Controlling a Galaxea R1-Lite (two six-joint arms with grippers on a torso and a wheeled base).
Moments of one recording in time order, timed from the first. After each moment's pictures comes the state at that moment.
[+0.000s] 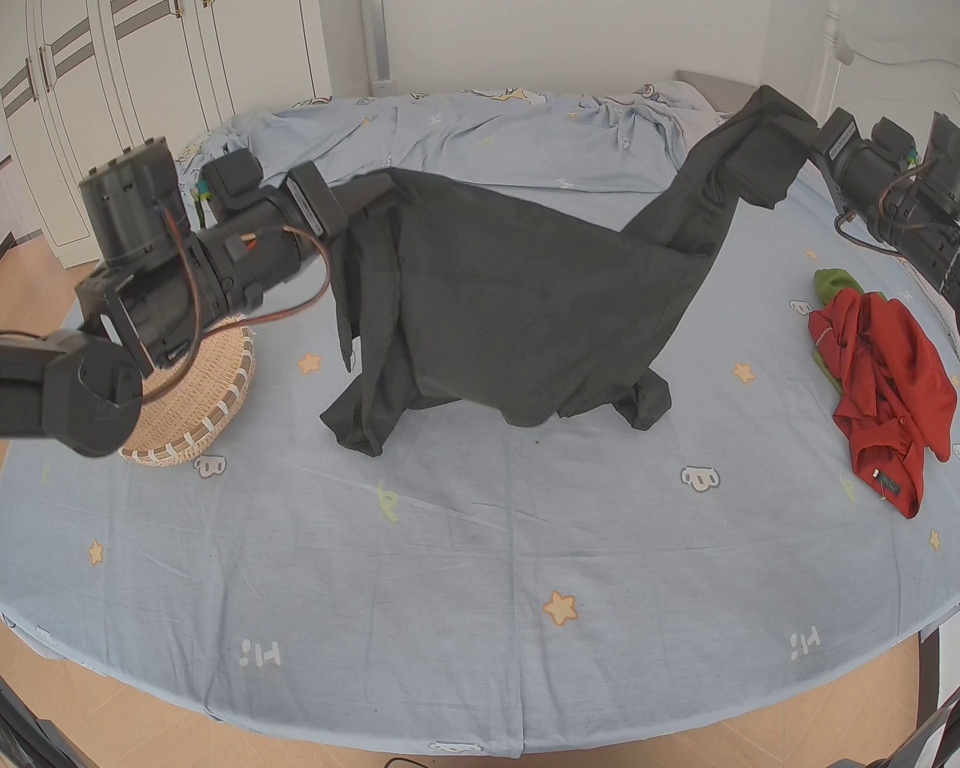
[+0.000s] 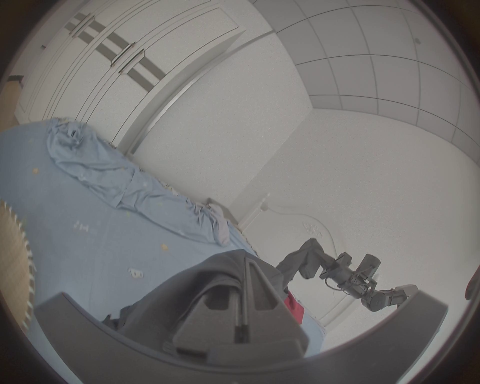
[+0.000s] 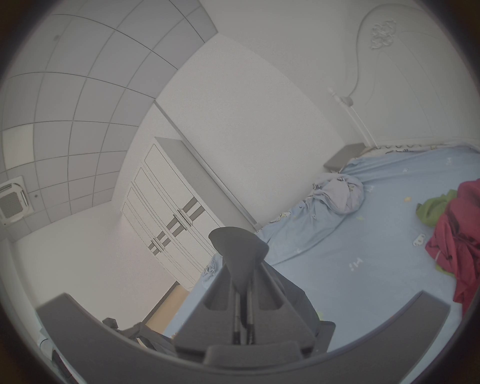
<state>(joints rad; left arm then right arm) -0.36 1.75 -1.16 -0.79 -0.36 -0.58 0.18 1.67 -1.36 -0.61 0.18 0.61</state>
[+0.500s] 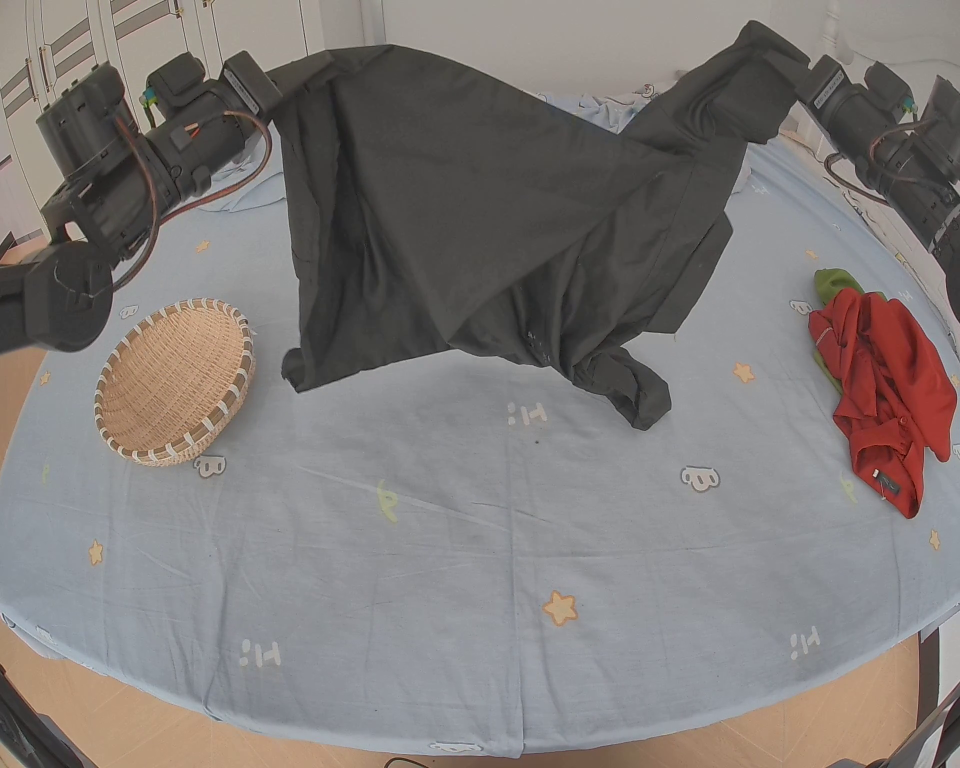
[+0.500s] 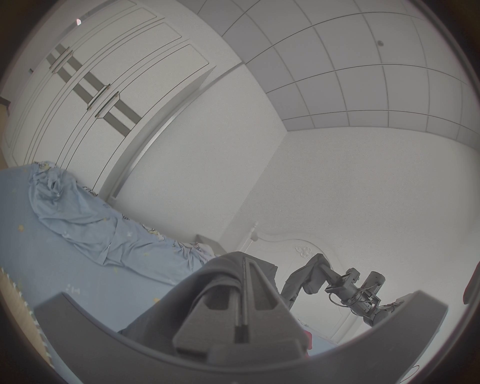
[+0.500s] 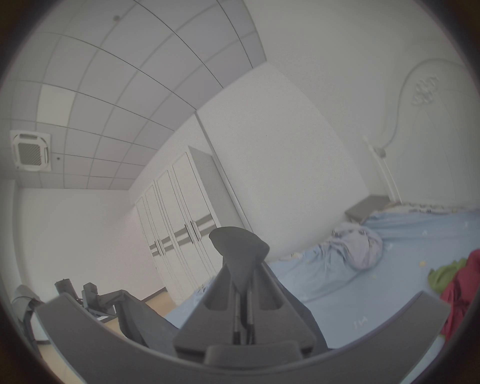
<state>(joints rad) -0.22 1.79 -1.48 -0.79 -0.45 -0.58 0.24 1.71 -1.49 -0.71 0.14 0.39</state>
